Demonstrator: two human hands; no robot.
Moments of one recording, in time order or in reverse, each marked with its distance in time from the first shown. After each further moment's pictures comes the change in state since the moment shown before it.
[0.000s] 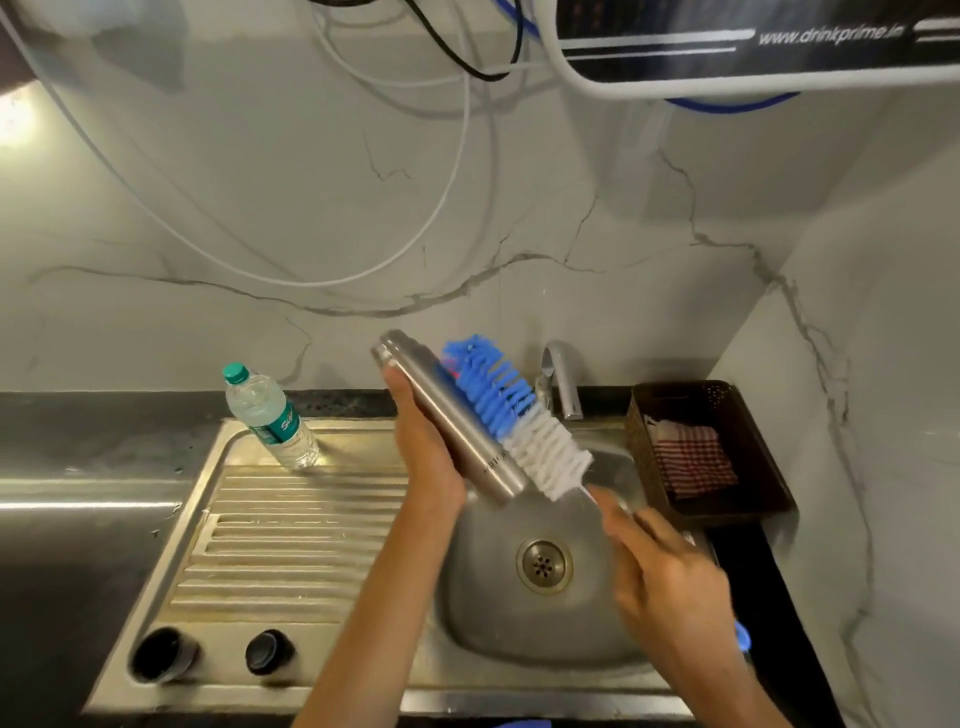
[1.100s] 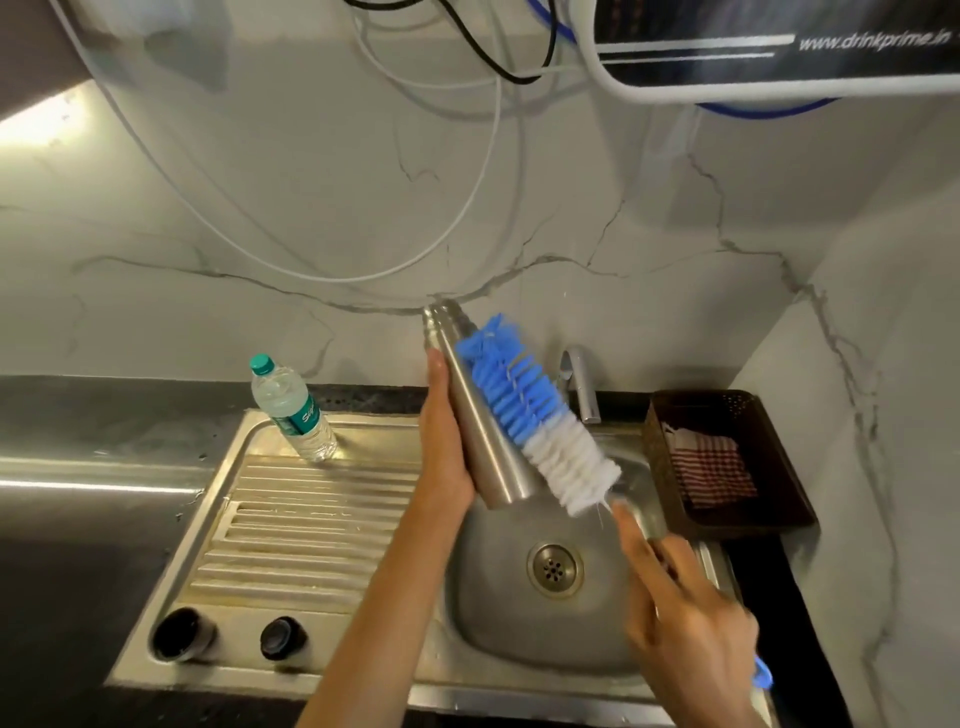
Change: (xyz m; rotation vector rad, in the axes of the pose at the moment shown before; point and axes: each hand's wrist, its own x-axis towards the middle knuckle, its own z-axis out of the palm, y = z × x) left_hand 0.002 0.006 -0.006 0.137 -0.265 0.000; right_hand -0.016 -0.018 -0.009 -0.098 0.158 -0.090
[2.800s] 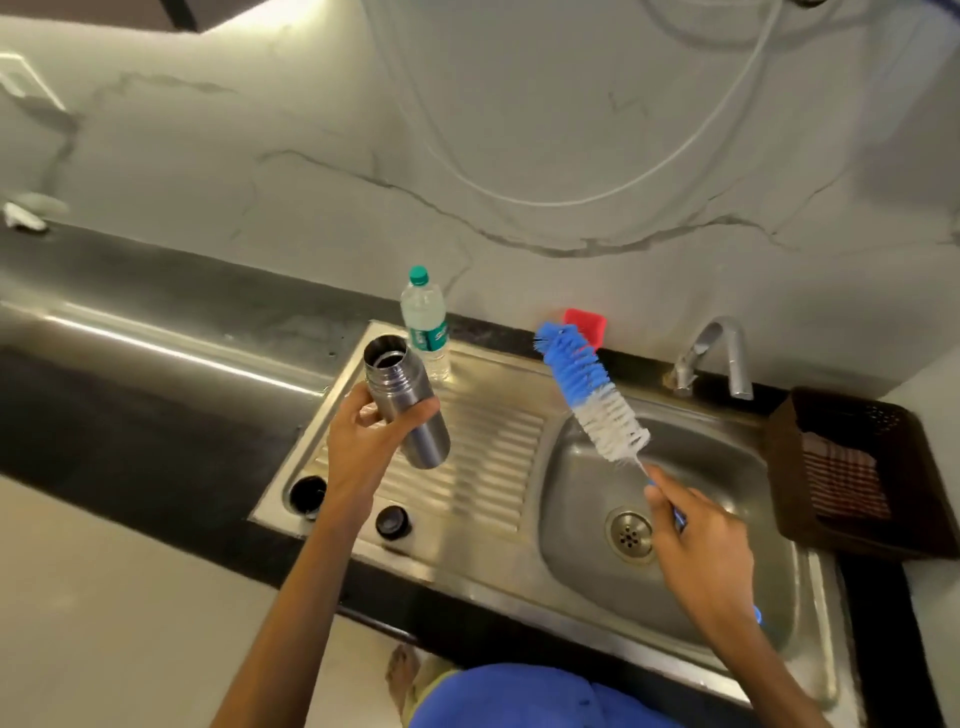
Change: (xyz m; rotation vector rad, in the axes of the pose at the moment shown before) left_hand -0.091 0.044 -0.253 0.450 0.410 0.276; right_hand -0.004 -0.069 0.073 0.309 -0.355 0.280
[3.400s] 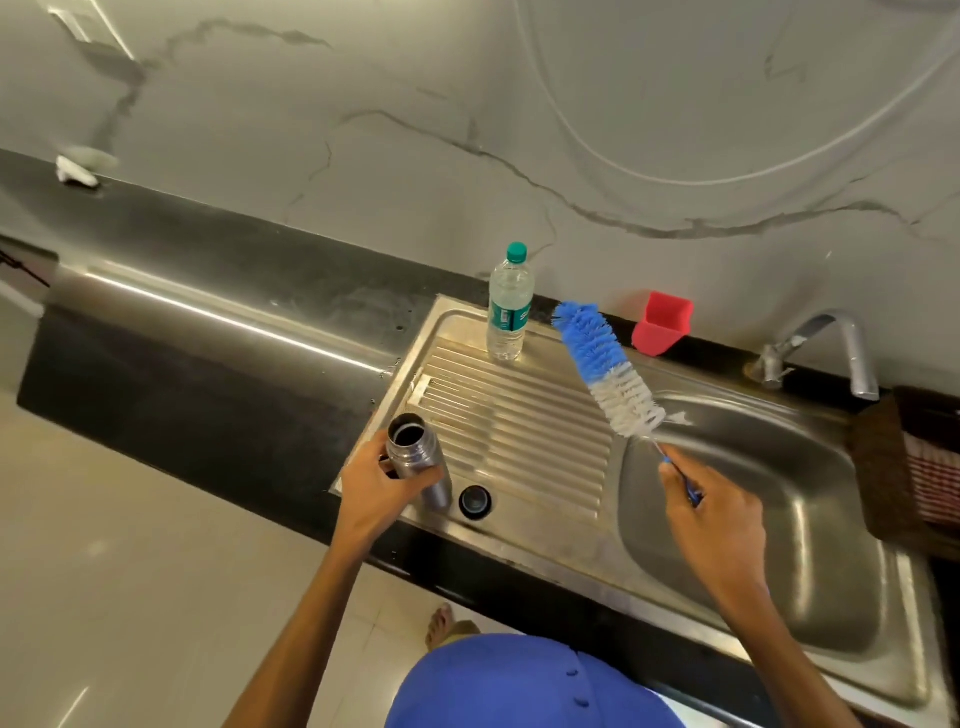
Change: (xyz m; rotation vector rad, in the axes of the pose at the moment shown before) left_hand 0.014 -0.095 -0.145 0.364 -0.083 -0.032; right_hand -0.018 -0.095 0.068 0.077 -0.070 0.062
